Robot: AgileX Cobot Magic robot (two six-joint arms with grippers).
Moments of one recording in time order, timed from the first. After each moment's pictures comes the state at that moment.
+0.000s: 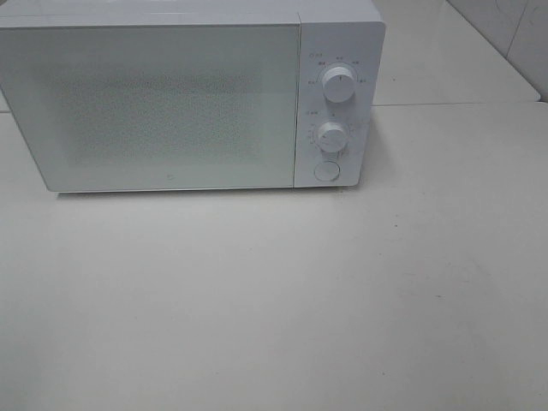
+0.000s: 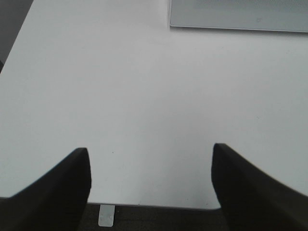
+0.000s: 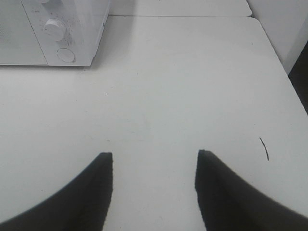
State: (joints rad) left arm 0.19 0.09 -0.60 -0.14 1.22 0.14; right arm 0.05 -0.01 -0.50 0.00 1.01 0.01
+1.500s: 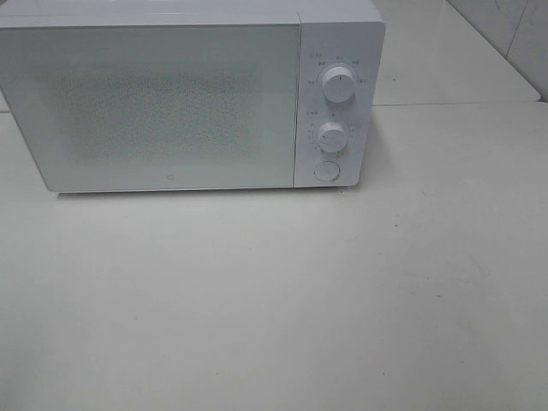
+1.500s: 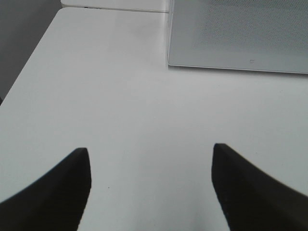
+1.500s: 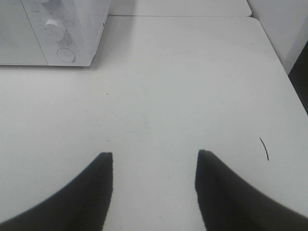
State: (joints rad) left arm 0.14 0.00 -0.52 -0.12 1.09 0.07; right arm 0.05 -0.01 -0.50 0.00 1.01 0.01
